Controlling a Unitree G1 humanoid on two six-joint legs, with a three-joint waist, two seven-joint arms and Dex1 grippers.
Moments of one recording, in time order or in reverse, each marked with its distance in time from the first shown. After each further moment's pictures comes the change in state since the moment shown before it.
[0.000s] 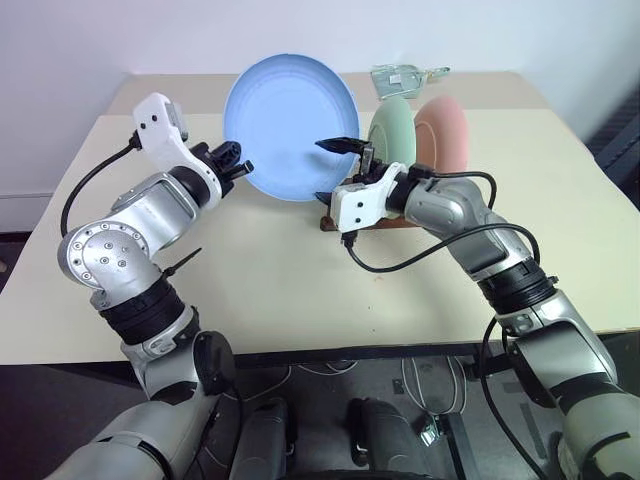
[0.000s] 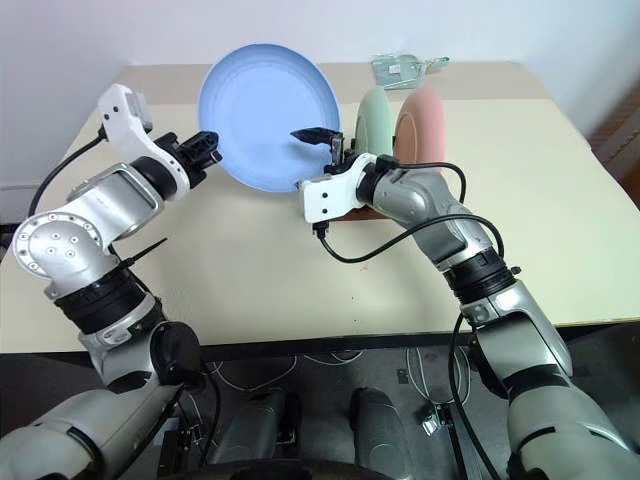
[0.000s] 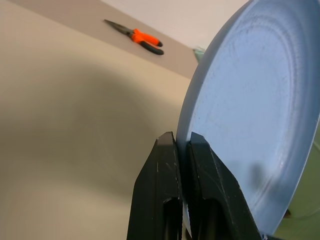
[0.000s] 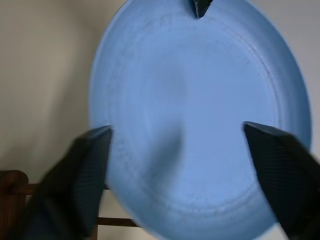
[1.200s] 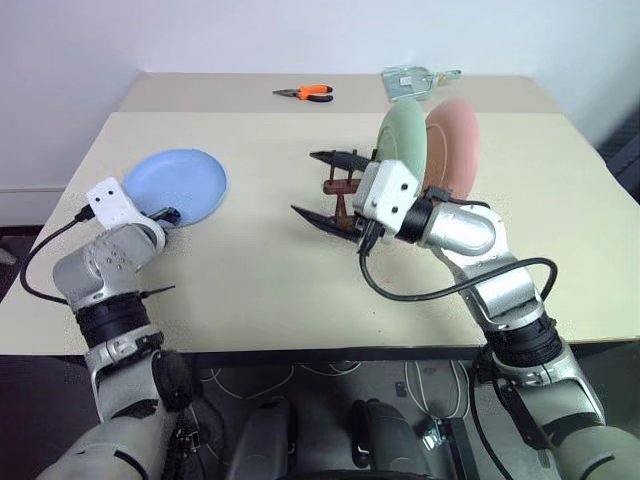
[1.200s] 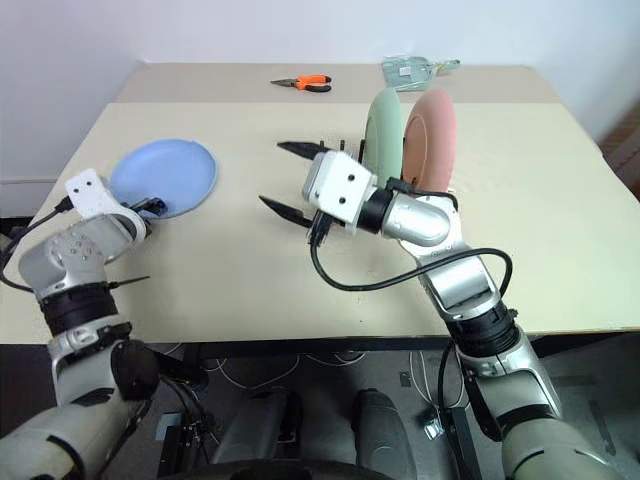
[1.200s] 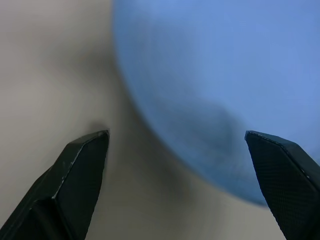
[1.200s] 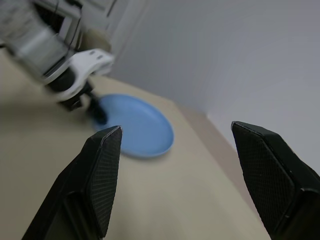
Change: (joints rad) left arm 0.078 0.206 0.034 0.612 0.383 -0.357 -0.041; right arm 0.266 0.069 -0.119 -0.536 0.603 0.518 0.152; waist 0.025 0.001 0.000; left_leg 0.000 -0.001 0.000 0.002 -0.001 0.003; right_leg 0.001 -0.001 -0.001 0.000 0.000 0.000
